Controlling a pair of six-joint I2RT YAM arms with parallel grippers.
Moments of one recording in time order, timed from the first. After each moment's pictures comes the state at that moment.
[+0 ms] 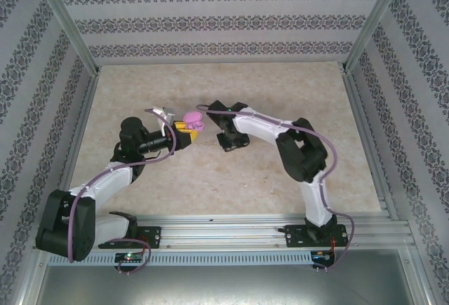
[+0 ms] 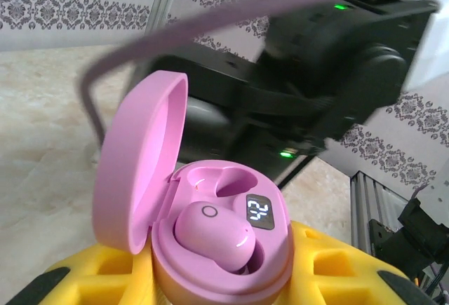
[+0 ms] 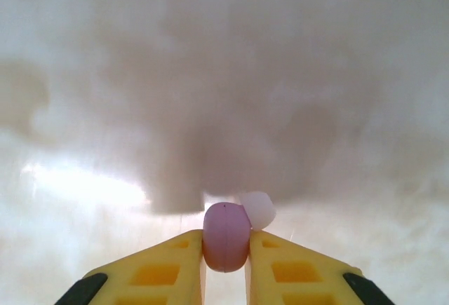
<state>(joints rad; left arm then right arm) -0.19 1.20 0.50 0.58 0.92 -0.30 0.72 2.03 1.50 -0.94 0.07 0.44</state>
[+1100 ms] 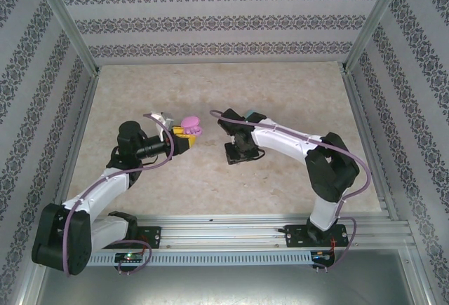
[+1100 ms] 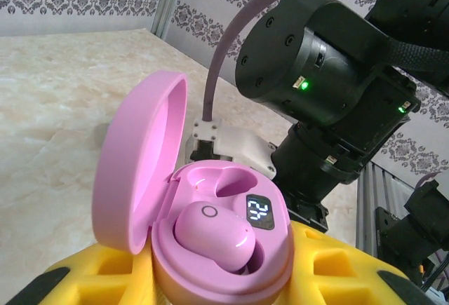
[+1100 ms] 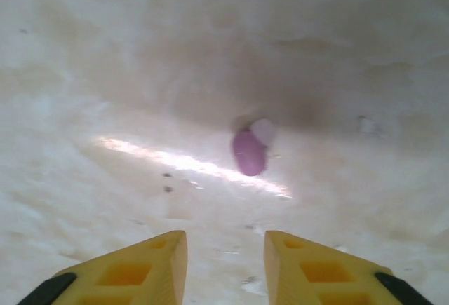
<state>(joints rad) -0.19 1.10 0.47 0.44 0.89 -0.24 0.76 1.79 1.30 -0.91 -0.09 0.55</state>
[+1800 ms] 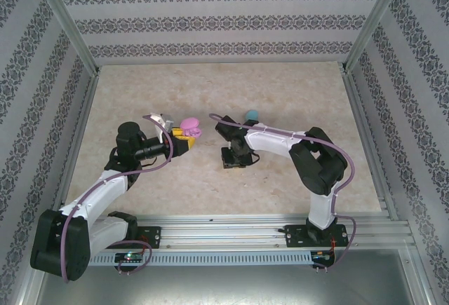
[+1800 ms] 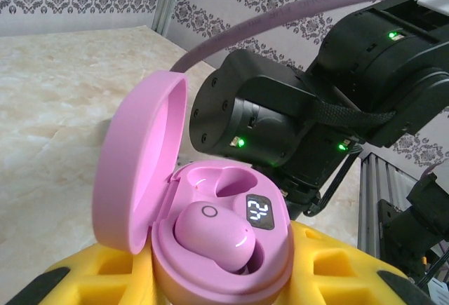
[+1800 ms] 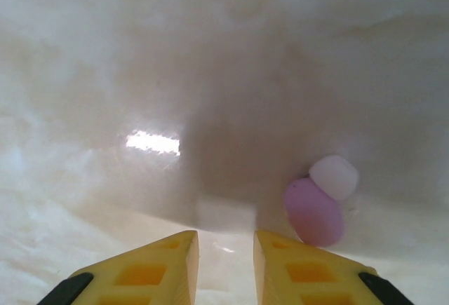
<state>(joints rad) -0.19 1.06 0.47 0.38 0.89 -0.20 0.74 1.89 1.23 -0.77 -0.15 0.68</state>
